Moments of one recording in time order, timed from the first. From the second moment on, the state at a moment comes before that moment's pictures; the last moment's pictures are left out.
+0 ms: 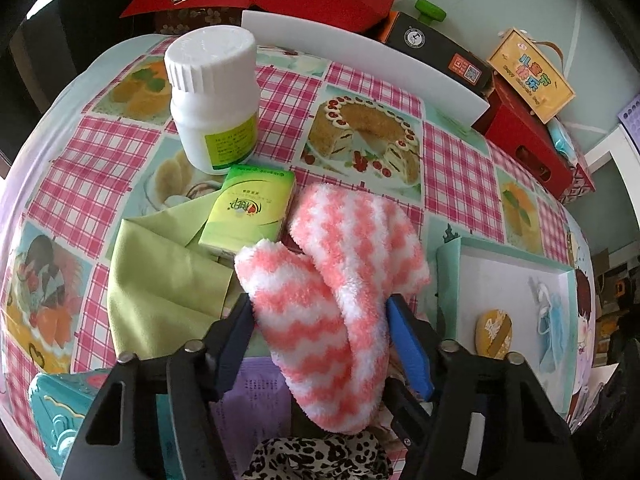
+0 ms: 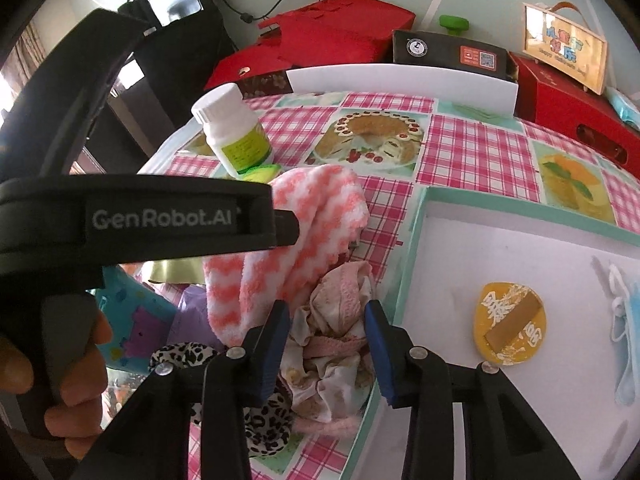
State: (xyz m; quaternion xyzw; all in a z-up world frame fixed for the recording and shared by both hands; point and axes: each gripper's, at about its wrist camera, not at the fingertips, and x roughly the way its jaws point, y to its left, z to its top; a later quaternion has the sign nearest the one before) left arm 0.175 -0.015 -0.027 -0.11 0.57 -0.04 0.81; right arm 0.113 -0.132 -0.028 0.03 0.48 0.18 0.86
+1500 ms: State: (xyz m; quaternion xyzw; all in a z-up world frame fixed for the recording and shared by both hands) left arm 0.170 -0.002 -0.015 -0.15 0.54 -0.03 0.83; right arm 0.106 -0.123 -0.010 0.00 0.47 0.19 0.86
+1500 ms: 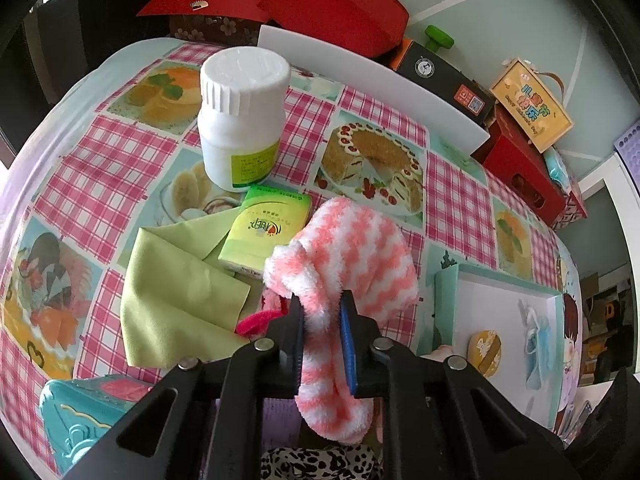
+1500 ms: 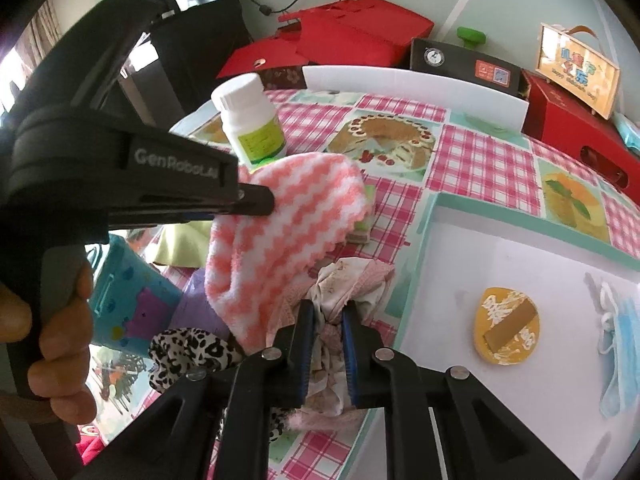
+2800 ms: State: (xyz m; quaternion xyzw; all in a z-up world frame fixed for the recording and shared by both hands) left arm 0.124 -0.026 0.101 -0.14 0.37 -0.13 0.91; right arm 0.073 -0.239 0.071 0.07 0.35 0.07 0.93
